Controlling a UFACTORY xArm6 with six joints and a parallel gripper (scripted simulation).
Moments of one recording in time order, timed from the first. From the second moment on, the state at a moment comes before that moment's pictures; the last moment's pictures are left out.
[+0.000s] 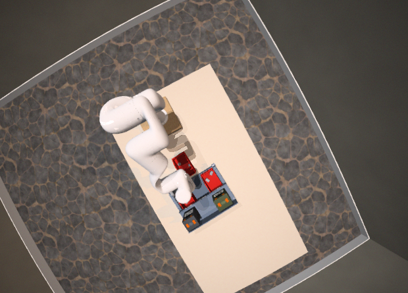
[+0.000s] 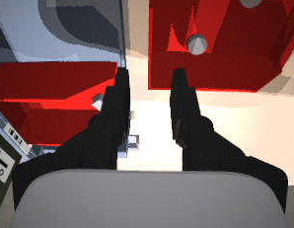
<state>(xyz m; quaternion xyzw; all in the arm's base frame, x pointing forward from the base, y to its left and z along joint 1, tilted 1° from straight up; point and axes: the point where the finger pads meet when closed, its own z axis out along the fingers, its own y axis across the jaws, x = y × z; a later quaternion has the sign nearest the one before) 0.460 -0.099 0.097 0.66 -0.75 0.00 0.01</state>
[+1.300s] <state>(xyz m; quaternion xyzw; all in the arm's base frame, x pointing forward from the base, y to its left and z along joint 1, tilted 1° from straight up) 0.460 -0.100 0.078 0.66 -0.75 0.00 0.01</state>
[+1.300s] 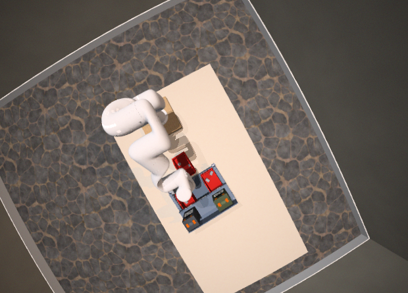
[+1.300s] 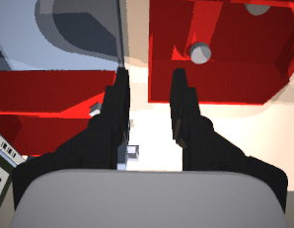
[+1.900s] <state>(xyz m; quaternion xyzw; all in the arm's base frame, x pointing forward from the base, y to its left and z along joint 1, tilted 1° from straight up) 0.460 -0.100 0.068 0.66 -0.75 0.00 0.01</state>
